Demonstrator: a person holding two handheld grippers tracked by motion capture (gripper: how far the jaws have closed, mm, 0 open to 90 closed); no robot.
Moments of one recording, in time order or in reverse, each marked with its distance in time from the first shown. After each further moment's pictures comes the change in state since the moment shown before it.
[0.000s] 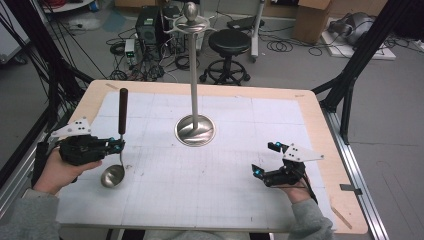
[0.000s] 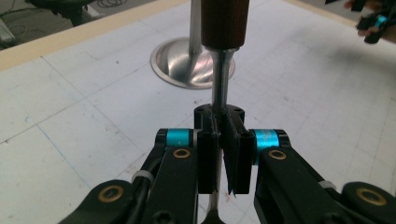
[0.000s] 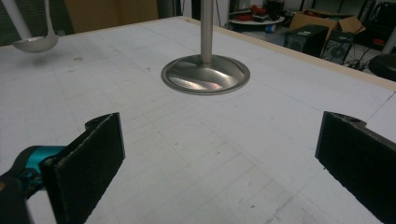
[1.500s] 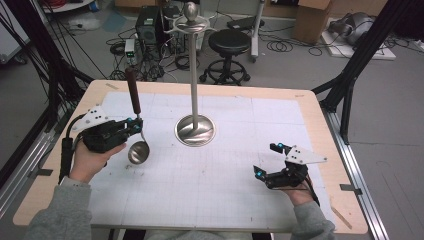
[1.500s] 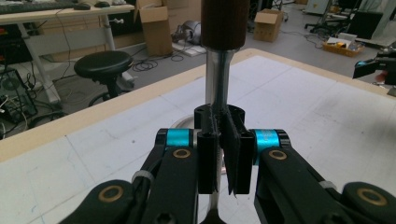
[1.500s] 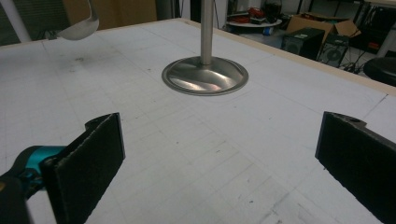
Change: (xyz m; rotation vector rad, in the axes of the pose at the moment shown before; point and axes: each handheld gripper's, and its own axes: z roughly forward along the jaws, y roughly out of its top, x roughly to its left) left arm -0.019 0.034 0.041 -0.239 0.112 0.044; right arm 0.004 0.001 -0.008 -0.004 -0.010 -0.009
